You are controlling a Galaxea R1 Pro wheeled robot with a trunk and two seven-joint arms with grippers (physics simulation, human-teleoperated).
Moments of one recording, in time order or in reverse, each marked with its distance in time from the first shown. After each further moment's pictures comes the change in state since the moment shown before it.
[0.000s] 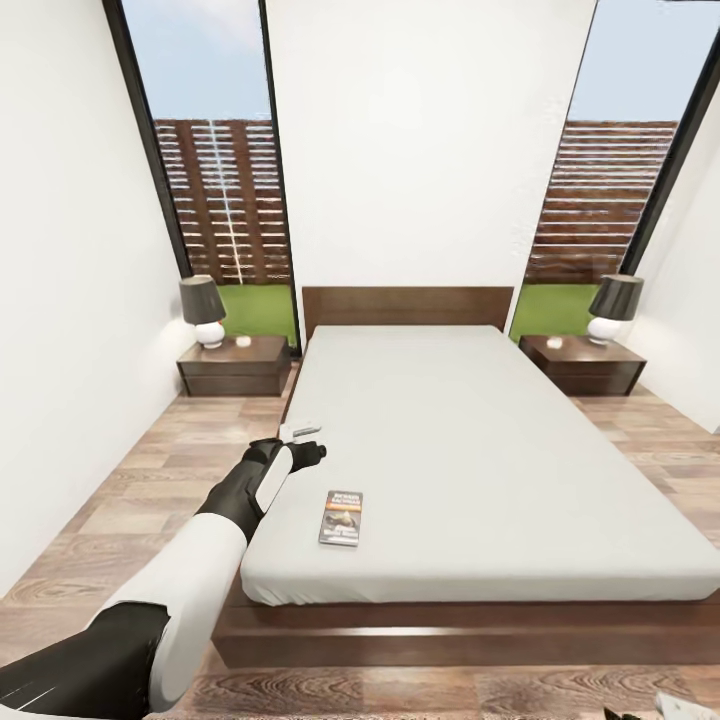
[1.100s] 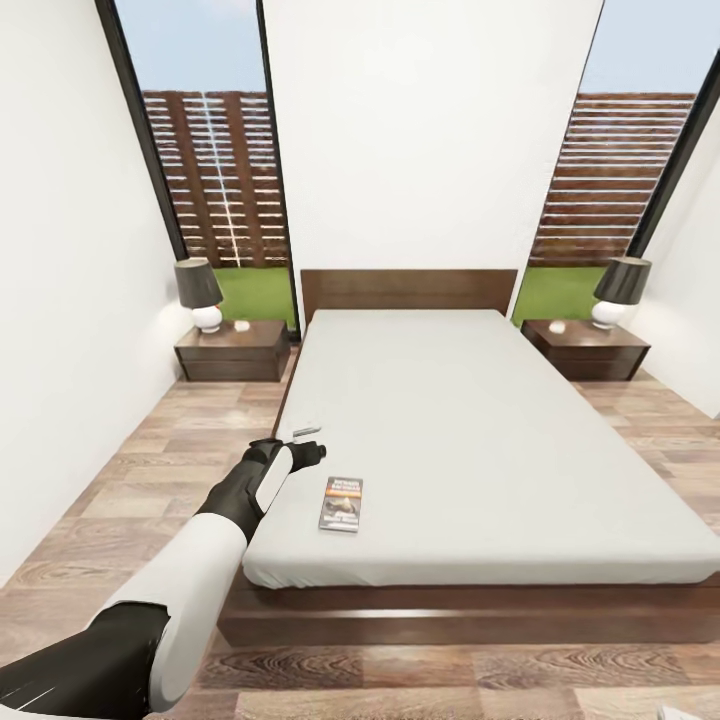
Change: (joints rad) left arm 0.000 0.000 0.000 0.000 0.000 0.000 0.000; right arm 0.000 0.002 0.001 0.041 -0.001 0.000 0.001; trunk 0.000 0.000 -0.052
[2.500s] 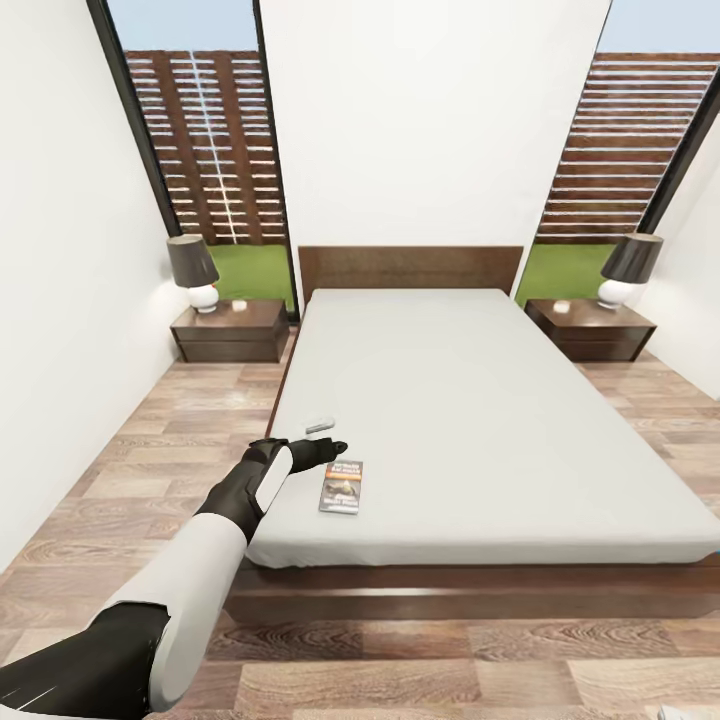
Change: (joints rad) left arm 0.000 0.000 0.002 0.000 0.001 0.001 -0.256; right arm 0.000 0.000 0.000 0.000 0.001 0.000 0.000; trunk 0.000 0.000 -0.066
